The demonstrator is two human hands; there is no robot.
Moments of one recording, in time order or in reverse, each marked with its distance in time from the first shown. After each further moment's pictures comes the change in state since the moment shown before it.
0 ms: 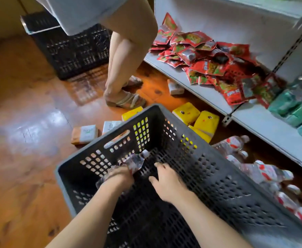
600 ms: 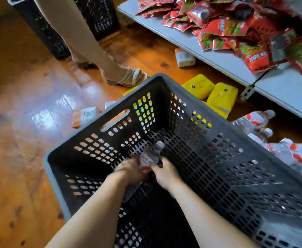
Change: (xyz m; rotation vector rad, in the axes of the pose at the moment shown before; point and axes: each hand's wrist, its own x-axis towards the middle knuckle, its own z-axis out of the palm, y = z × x) left_hand 0.017 0.000 0.036 -0.133 -0.162 0.127; right_hand 0.033 0.018 0.082 0.690 -0.137 0.331
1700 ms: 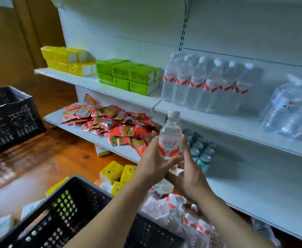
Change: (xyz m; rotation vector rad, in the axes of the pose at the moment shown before) left_hand -0.252 0.336 -0.123 -0.722 0.323 1.117; right_hand -0.280 -0.081 -0.320 -0.152 0.885 -0.628
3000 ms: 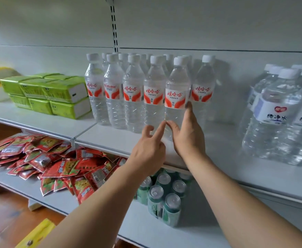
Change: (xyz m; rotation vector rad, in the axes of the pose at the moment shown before) left_hand 0.255 0.015 0.208 0.582 -0.174 0.180; right_hand 0.271 0.162 -0.160 -0.290 0.503 -0.037
